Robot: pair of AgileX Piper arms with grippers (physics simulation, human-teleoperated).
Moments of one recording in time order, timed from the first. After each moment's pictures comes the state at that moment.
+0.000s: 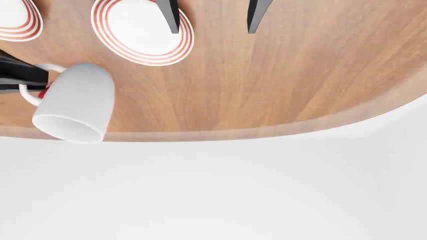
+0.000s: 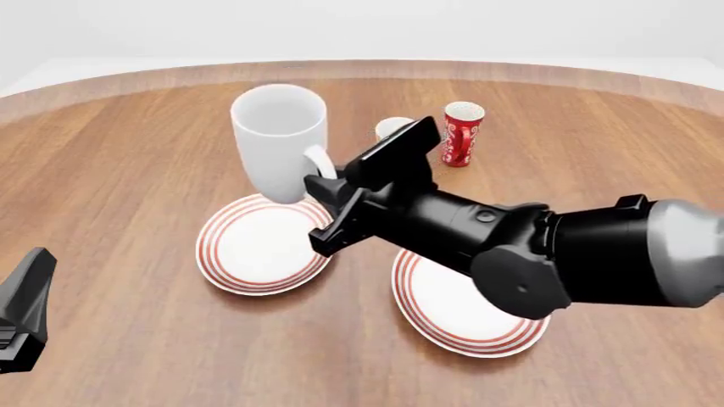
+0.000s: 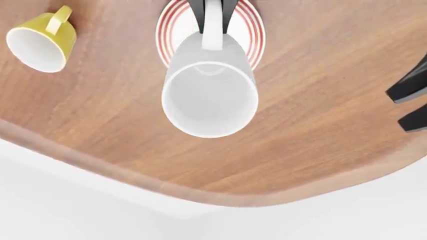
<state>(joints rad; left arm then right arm) 0.00 0.00 0.00 0.00 0.00 0.85 1.57 -0.77 -0.52 -0.01</state>
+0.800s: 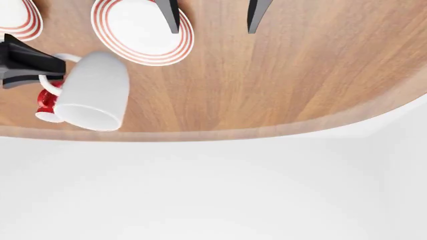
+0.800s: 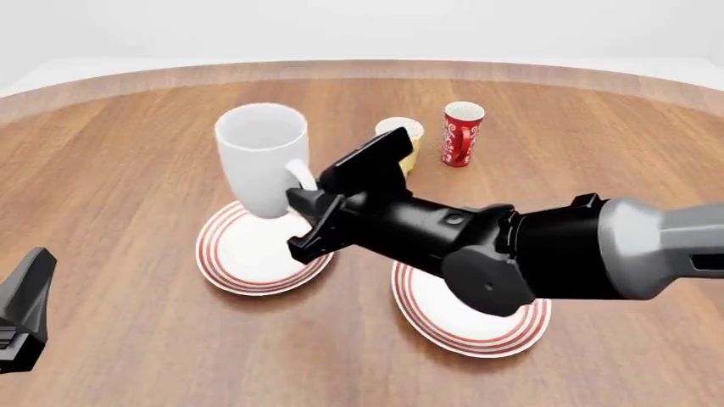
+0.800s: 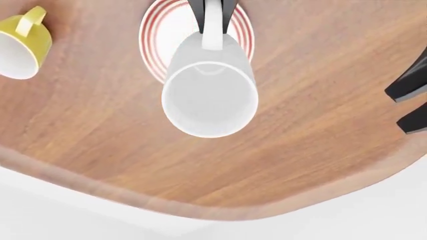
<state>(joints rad) 0.00 0.00 0.00 0.00 0.00 0.88 1.65 -0.83 -0.48 0.04</state>
